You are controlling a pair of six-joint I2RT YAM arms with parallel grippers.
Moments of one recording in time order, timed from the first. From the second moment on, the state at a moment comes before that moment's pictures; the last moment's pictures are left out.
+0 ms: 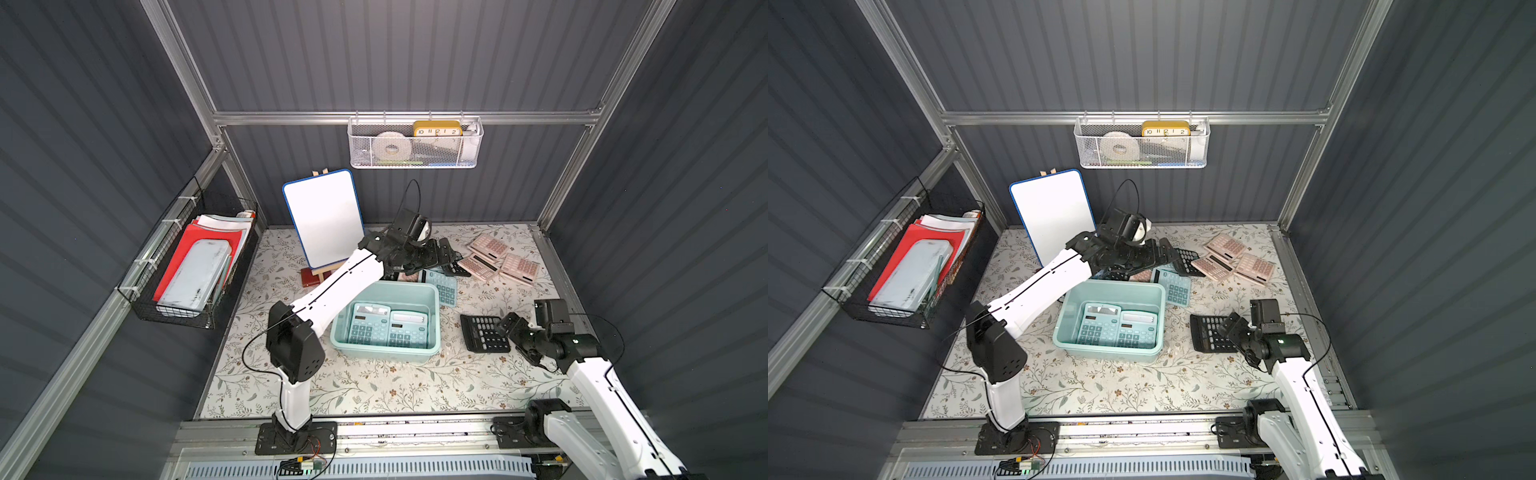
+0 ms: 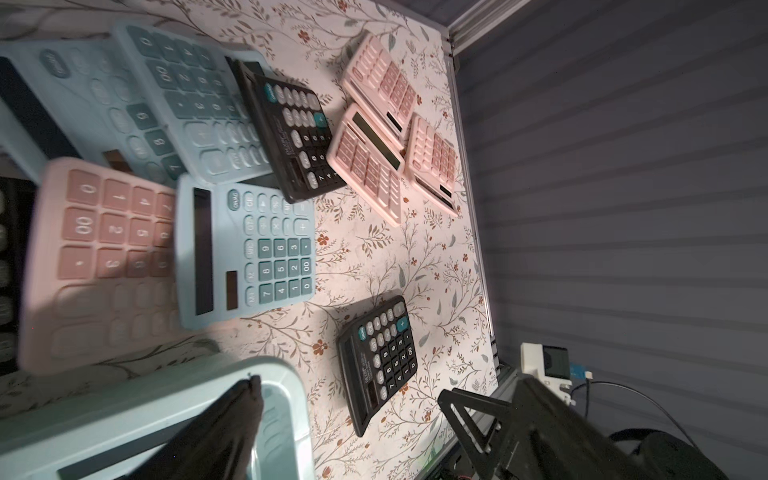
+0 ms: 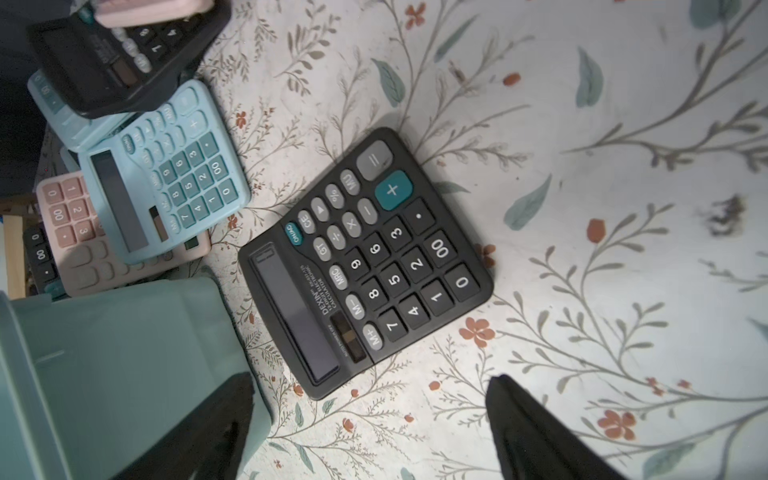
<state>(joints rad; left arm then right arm) -0.76 1.97 1.98 -0.73 0.30 -0.73 -0.01 0.82 0.57 -0.78 -0.21 0.81</state>
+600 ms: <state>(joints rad) -0.85 2.26 2.17 -0.69 0.40 -0.89 -0.10 0.99 0.37 -0.44 -0.37 0.96</state>
